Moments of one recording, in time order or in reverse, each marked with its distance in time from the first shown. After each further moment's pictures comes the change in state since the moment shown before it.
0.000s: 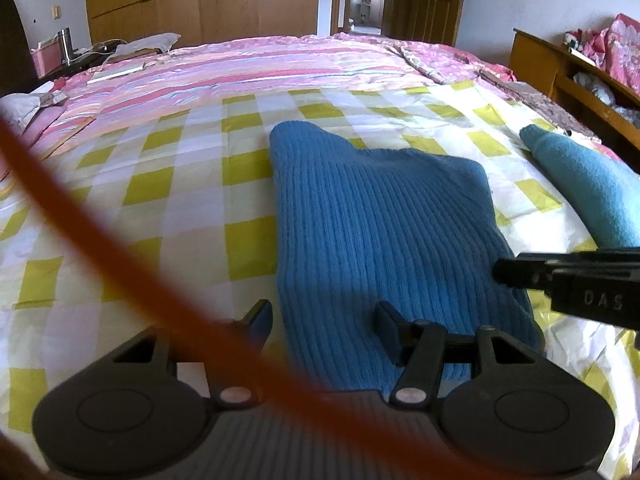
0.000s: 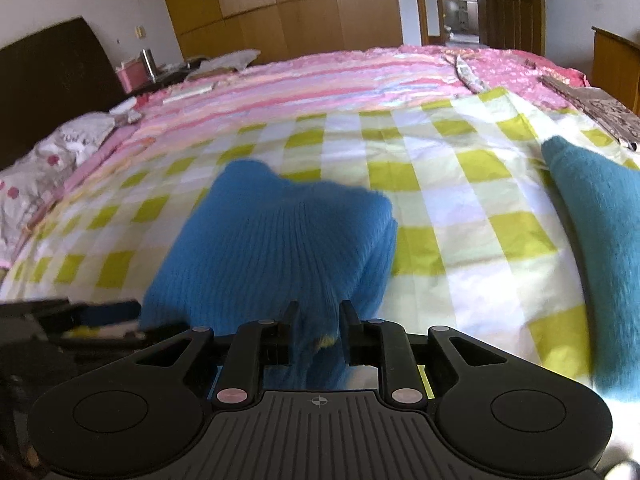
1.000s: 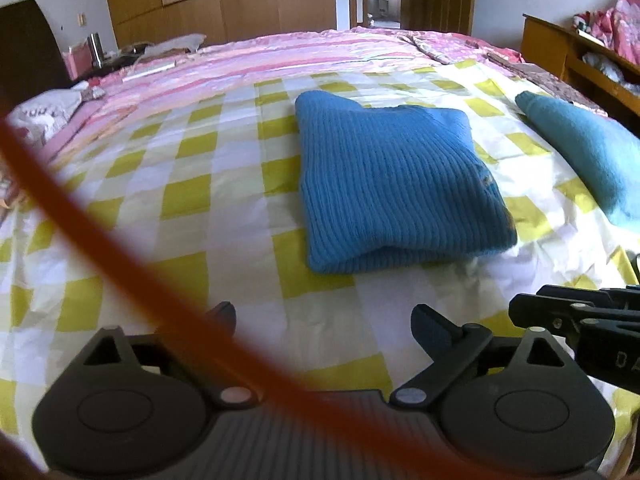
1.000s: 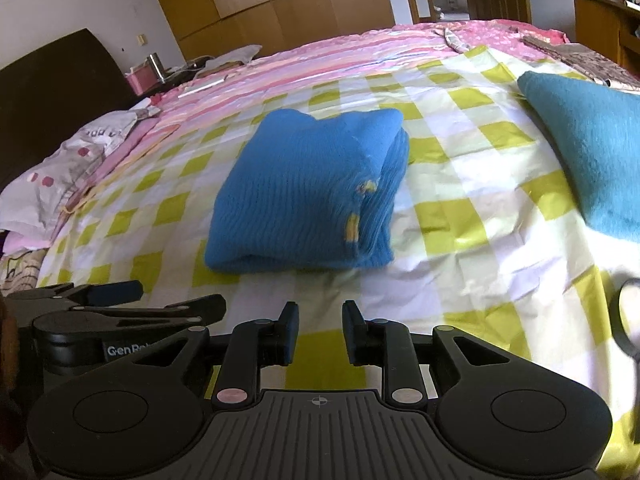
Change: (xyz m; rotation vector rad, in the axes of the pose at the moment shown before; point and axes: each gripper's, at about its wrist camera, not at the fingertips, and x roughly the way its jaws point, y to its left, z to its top) left arm -0.063 -0.016 -0.067 0.024 0.001 0.106; right arm -0.071 0.030 -0.085 0.092 -0.004 0.052
